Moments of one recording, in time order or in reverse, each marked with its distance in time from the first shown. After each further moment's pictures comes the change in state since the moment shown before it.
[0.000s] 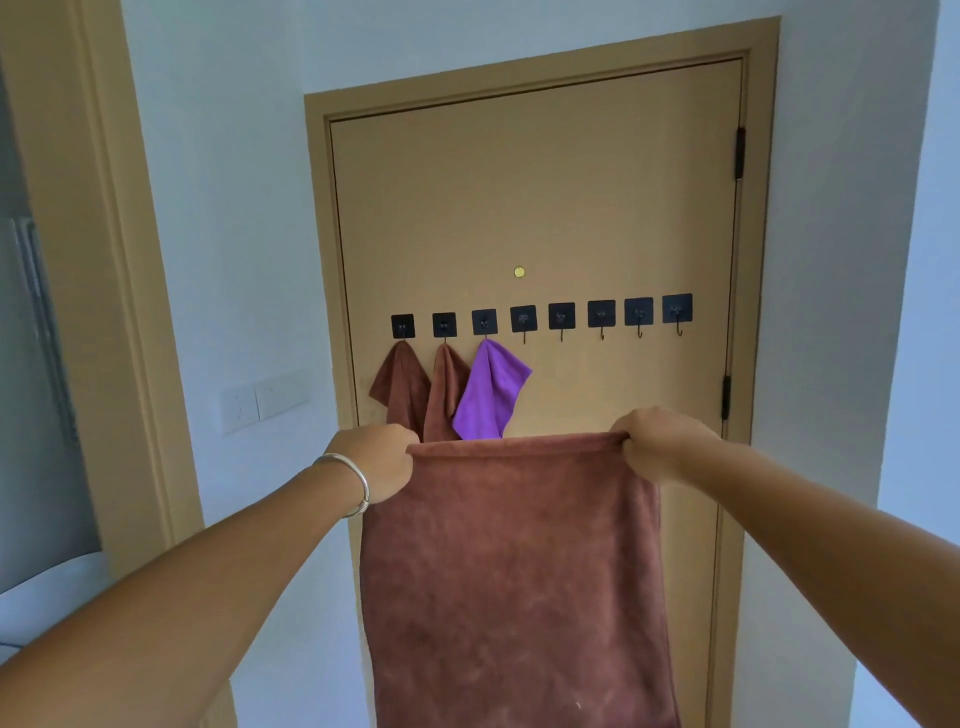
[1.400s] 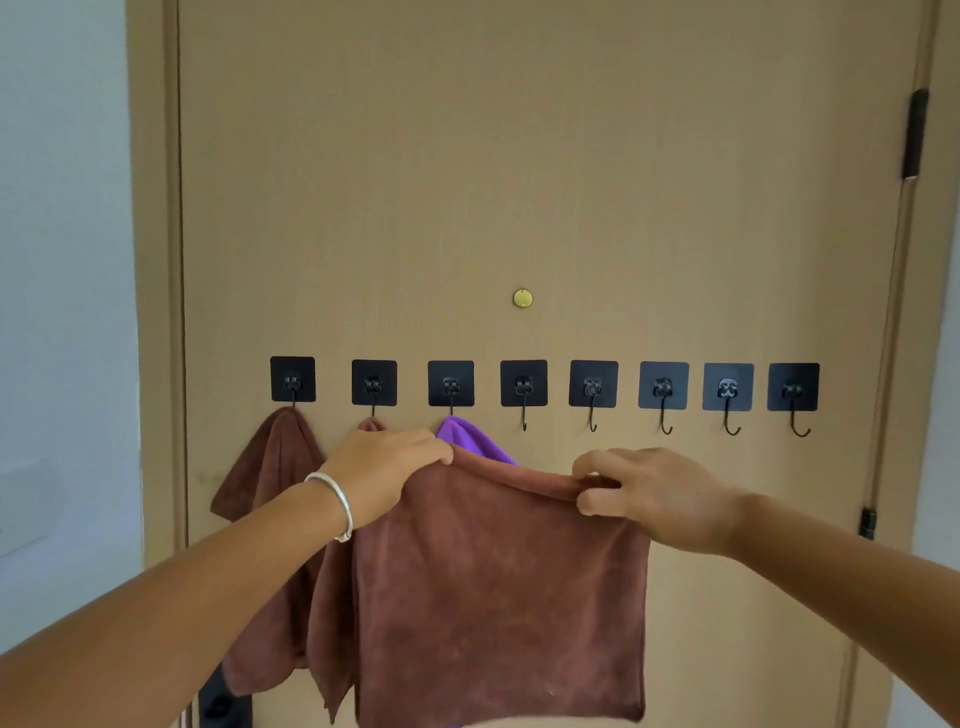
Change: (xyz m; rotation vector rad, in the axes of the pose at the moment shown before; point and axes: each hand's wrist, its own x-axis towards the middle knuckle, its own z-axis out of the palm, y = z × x) left_hand 0.460 -0.078 0.164 -0.113 0.303 0.497; right_hand 0.402 0.065 0.068 -0.492 0.191 -0.706
